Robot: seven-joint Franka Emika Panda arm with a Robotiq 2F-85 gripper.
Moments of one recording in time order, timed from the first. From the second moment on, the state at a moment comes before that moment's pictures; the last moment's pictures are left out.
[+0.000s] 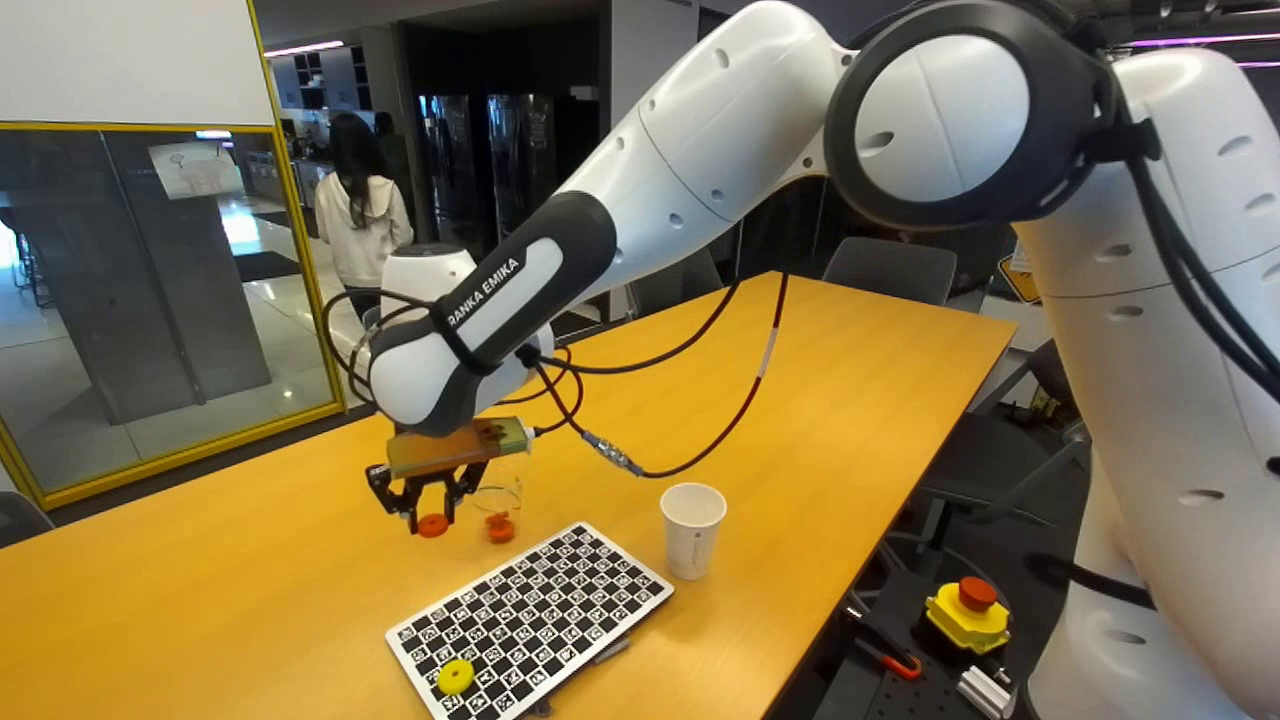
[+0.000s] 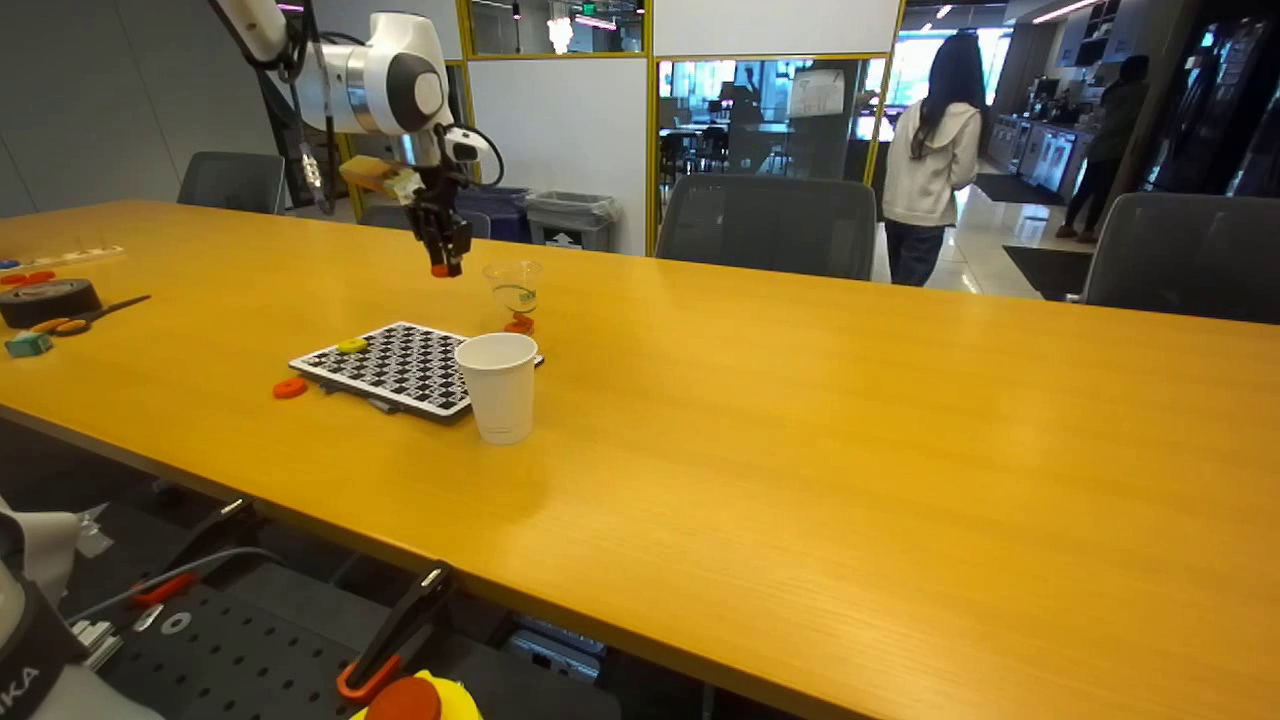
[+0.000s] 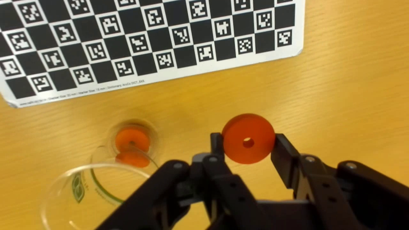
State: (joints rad) arm 0.31 0.52 0.03 -1.80 0.01 2.46 0.56
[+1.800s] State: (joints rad) arm 0.13 0.55 0.02 -1.67 0.09 2.27 0.48
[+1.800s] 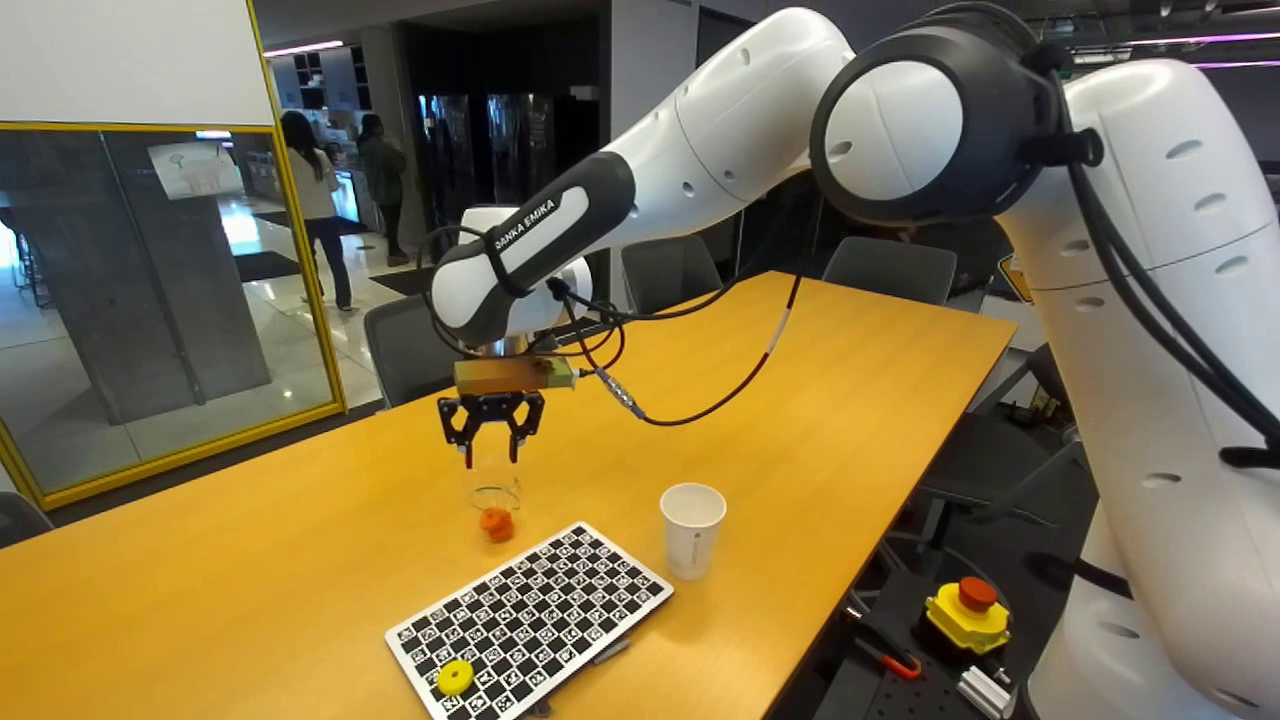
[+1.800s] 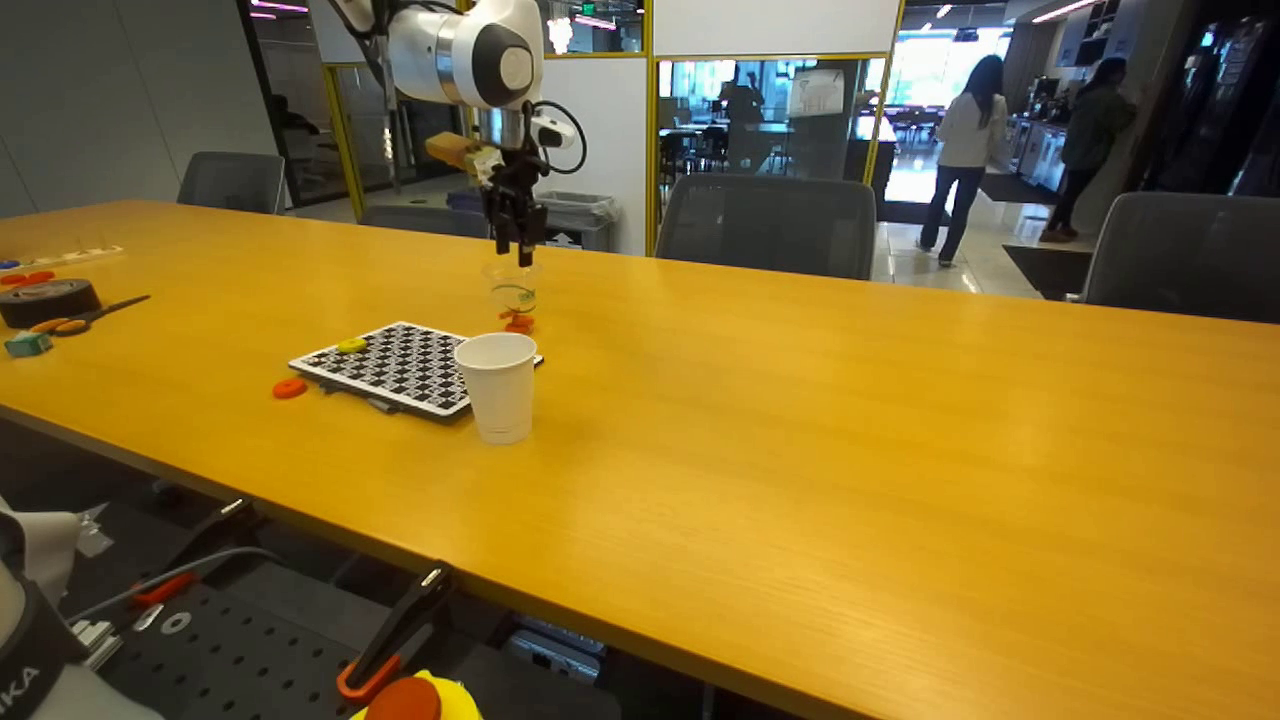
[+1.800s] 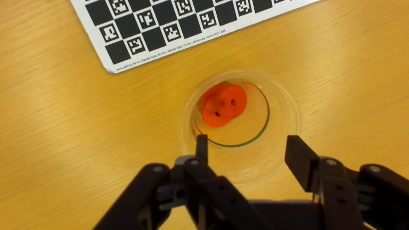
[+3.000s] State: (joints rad) arm 0.26 0.36 0.11 -2.05 0.10 2.40 0.51
